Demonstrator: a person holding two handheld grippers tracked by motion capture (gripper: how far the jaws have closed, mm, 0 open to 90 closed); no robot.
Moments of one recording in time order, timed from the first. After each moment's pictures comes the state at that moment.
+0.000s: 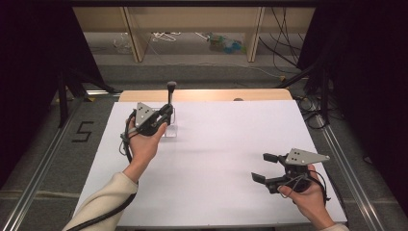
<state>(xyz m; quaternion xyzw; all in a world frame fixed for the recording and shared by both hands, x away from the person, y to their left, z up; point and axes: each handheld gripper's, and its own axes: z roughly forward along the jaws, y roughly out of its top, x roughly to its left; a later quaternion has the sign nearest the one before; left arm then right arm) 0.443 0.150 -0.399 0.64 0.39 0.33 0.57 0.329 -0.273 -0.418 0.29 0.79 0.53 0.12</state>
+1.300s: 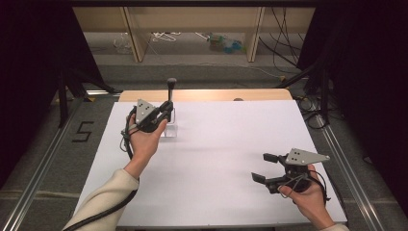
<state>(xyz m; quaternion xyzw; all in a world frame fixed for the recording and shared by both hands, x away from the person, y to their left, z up) 0.451 0.150 -0.394 0.64 0.39 0.34 0.57 0.328 -0.274 -0.417 0.29 0.79 0.52 0.12</state>
